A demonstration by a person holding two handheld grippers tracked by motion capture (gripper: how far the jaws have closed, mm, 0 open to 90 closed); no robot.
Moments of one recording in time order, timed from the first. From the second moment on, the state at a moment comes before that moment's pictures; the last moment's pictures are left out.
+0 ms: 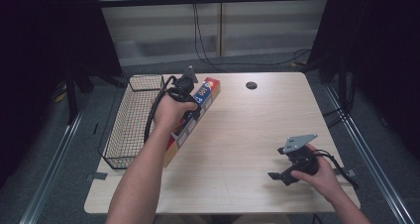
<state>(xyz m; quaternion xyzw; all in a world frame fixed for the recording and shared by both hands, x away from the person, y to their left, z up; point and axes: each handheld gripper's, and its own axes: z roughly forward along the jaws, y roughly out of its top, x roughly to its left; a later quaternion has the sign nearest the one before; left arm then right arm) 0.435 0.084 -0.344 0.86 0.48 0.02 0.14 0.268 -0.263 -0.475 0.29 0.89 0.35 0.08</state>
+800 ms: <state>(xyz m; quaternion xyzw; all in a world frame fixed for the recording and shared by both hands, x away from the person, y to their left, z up) 0.432 0.117 -0.323 0.83 0.54 0.03 0.15 0.269 -0.261 -0.475 0.30 0.88 0.35 0.07</state>
